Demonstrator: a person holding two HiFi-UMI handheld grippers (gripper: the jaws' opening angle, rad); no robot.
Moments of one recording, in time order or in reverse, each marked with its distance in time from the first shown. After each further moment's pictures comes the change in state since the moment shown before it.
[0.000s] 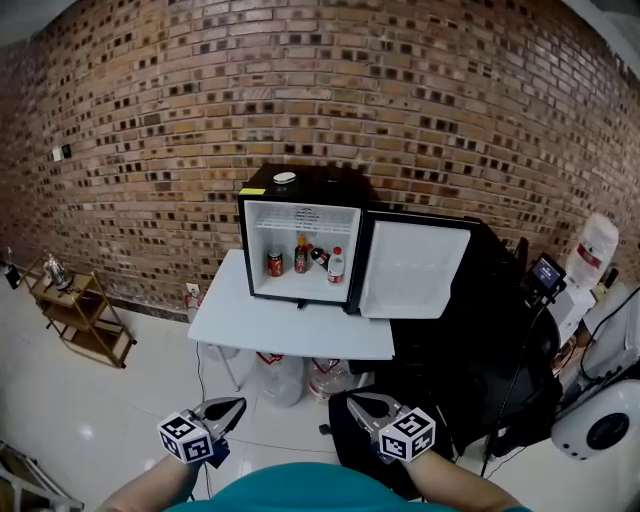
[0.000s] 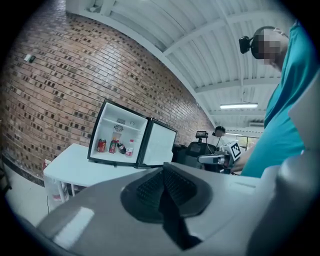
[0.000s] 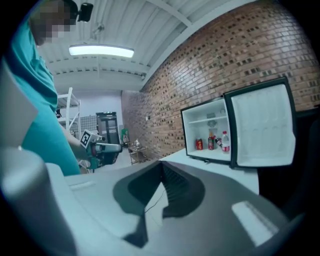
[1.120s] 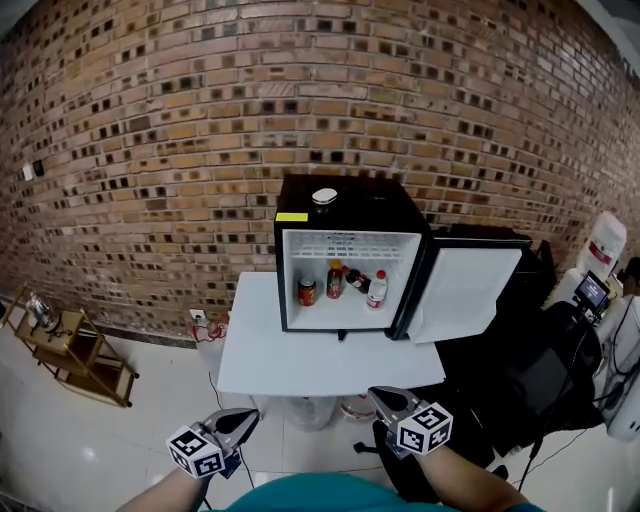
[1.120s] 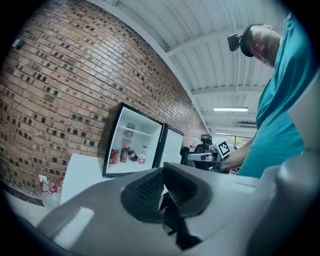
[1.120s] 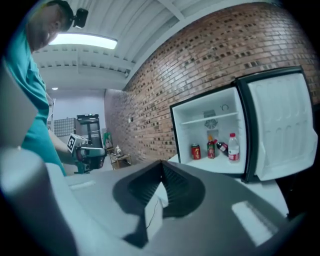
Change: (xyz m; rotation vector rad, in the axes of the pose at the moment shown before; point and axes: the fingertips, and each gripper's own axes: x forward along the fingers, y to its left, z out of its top) left arm -0.006 0.202 0.061 0.033 0.023 -0.142; right arm 0.201 -0.044 0.051 0.072 -0.028 -0.179
